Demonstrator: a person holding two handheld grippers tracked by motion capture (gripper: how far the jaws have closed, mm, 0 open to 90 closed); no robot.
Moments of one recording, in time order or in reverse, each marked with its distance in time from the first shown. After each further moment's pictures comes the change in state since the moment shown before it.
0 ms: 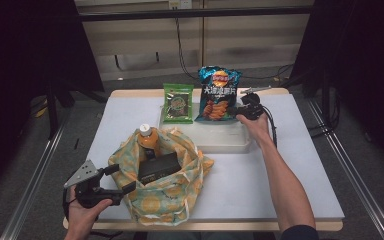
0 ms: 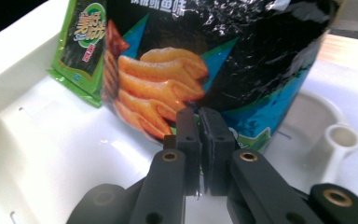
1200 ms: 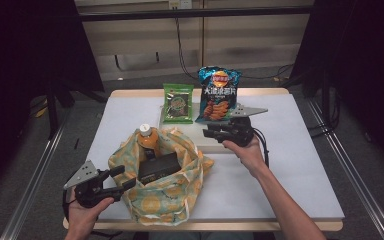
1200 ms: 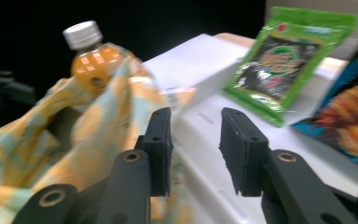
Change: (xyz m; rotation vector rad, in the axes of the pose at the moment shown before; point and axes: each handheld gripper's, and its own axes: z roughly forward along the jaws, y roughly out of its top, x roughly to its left) left arm -0.002 0.002 0.000 0.002 0.012 0.010; right arm 0.123 -0.029 -0.060 -0.181 0.325 -0.143
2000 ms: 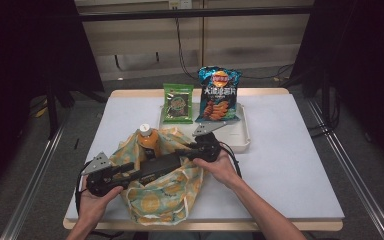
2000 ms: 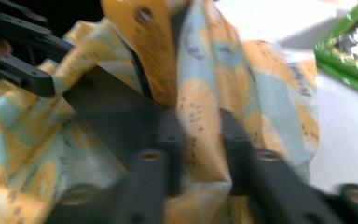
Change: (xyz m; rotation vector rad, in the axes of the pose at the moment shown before) left arm 0.016 0.001 0.032 0.109 0.002 0.021; right arm 0.046 -0.026 0.076 0.153 0.073 -0.071
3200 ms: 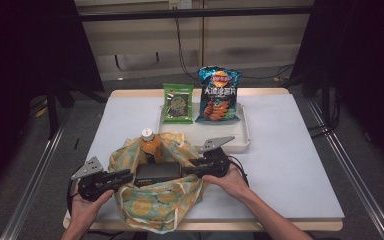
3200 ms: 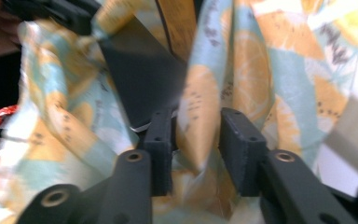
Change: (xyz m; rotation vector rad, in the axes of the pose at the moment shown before) left arm 0.007 -0.012 -0.016 0.006 -0.033 -0.021; right arm 0.018 -0.032 -0.024 0.054 0.071 0.006
